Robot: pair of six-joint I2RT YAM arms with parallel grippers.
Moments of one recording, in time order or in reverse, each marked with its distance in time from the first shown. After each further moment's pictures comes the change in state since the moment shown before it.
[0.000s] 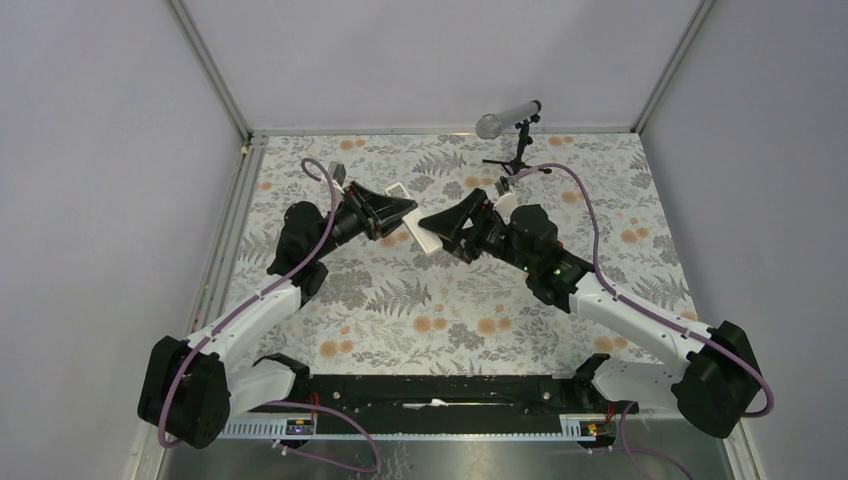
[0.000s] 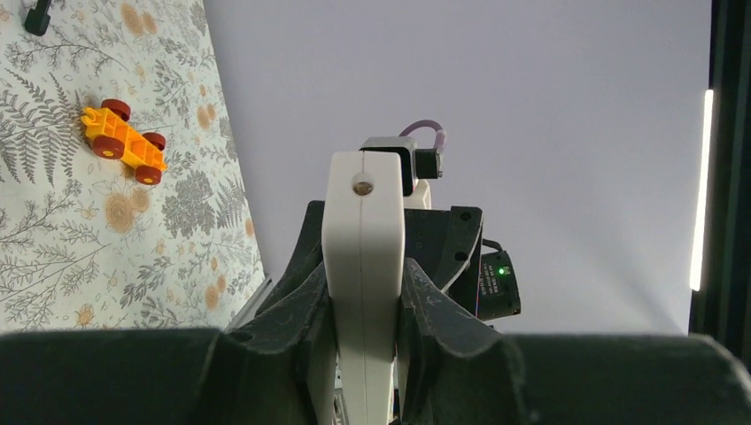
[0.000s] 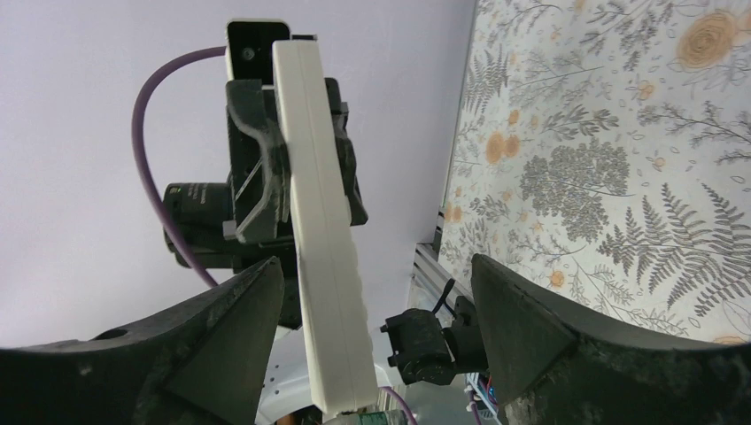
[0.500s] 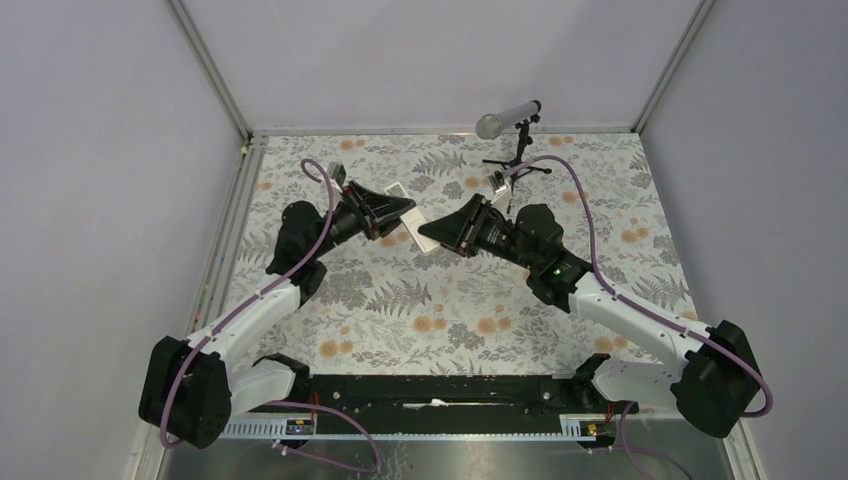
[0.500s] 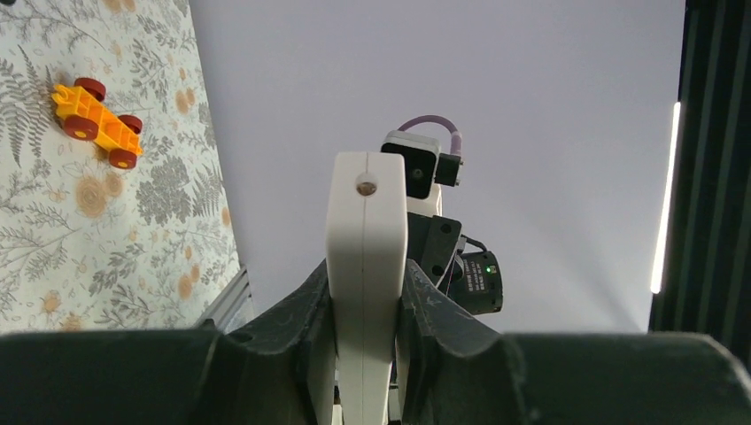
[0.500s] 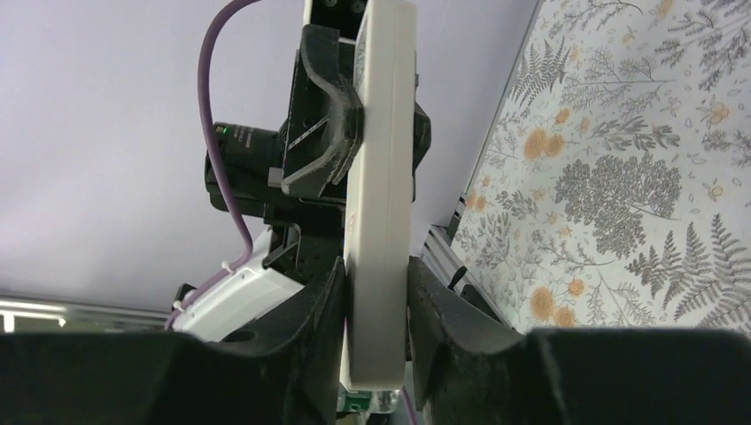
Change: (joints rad) left arm 0.023 0.002 0.000 0.024 0.032 -0.072; right arm -0.004 -0.006 -0.015 0.130 -0.118 -0.057
